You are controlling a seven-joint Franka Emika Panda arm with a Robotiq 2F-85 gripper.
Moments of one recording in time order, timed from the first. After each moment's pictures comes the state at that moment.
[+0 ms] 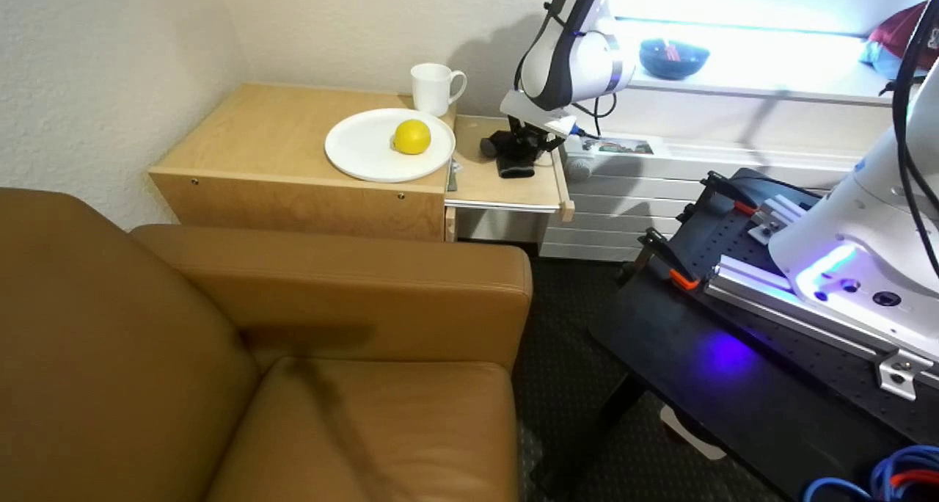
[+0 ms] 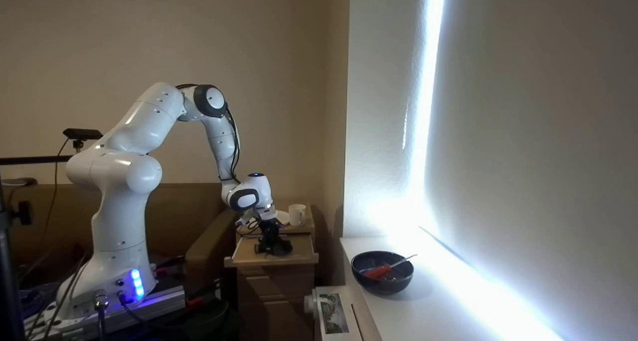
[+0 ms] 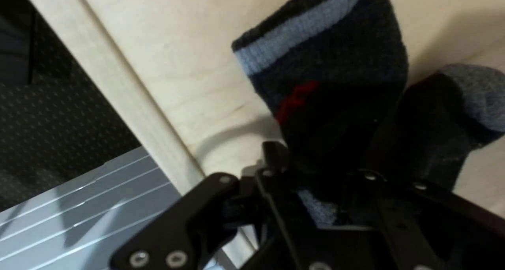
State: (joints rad) arm 0.35 0.68 -0.21 -2.29 0.47 3.13 0.94
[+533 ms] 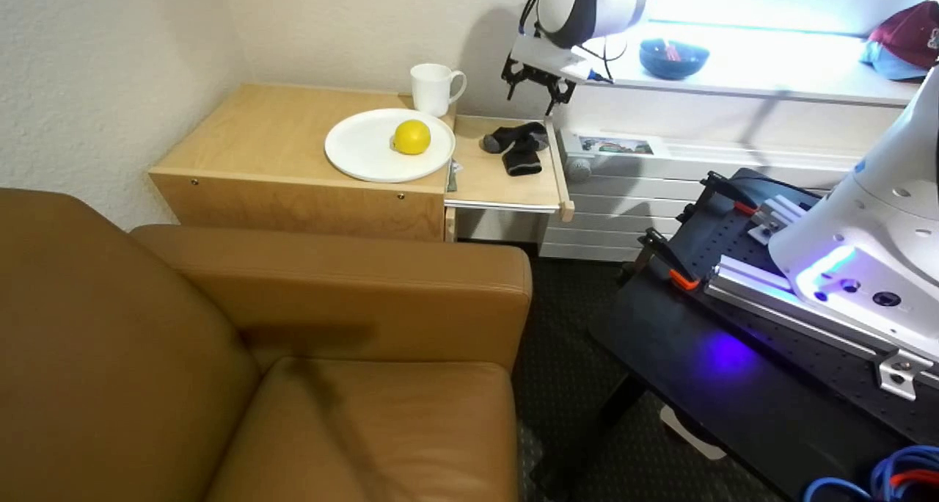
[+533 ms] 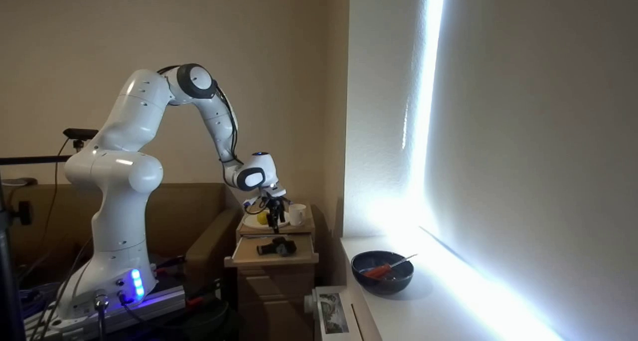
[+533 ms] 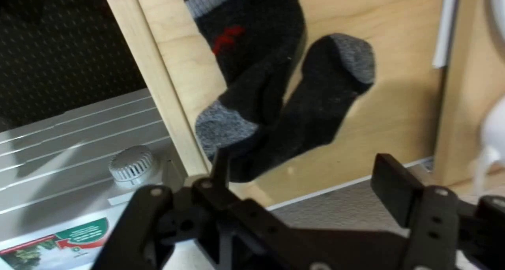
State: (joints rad) arm 0.36 0.46 -0.29 -2.35 0.32 3.05 0.84
